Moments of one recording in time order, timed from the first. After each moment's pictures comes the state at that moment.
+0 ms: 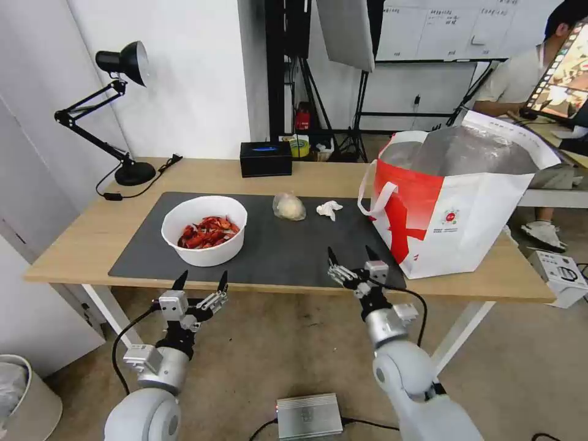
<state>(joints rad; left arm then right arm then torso) 1.55 -1.37 -0.54 -2.10 -0.35 0.01 0.03 -1.11 1.35 0.22 1.79 0.36 0.01 0.12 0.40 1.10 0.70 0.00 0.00</state>
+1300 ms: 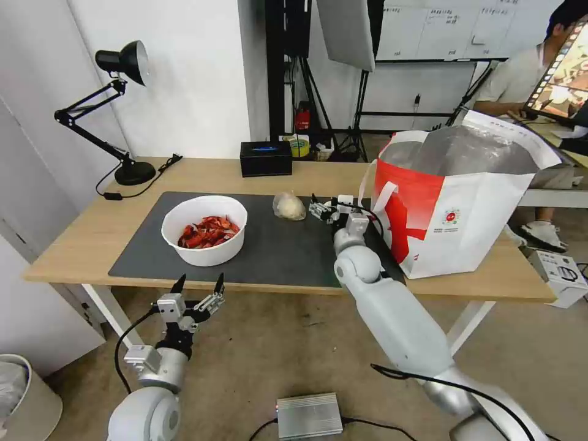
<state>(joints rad) 1.52 -1.37 -0.56 -2.03 -0.38 -0.03 0.06 -0.51 1.37 -0.04 1.26 0.57 -0.09 0.37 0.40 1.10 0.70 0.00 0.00</state>
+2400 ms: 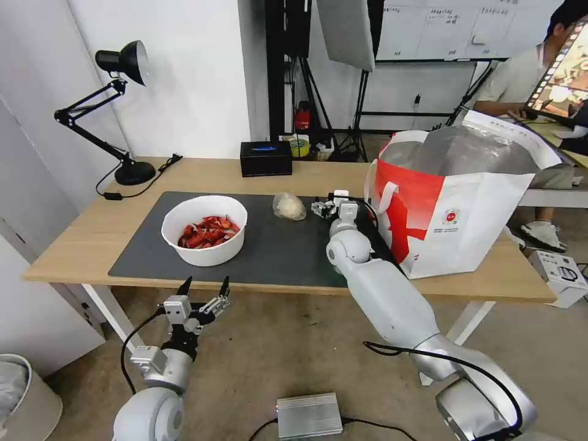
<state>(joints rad) 1.52 -1.39 -0.55 -2.00 -0.36 -0.03 0.08 -0.42 1.41 -0.05 1.09 0.56 -0.20 0.45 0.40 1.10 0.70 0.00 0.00</state>
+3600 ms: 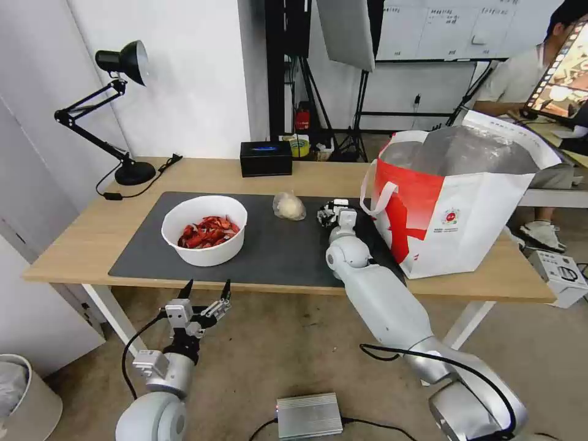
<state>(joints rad) 1.54 -1.41 -0.55 -2.01 -0.35 -0.04 0.09 -0.44 1.44 -0.03 1.04 0.56 -0.20 0.43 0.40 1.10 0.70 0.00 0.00</state>
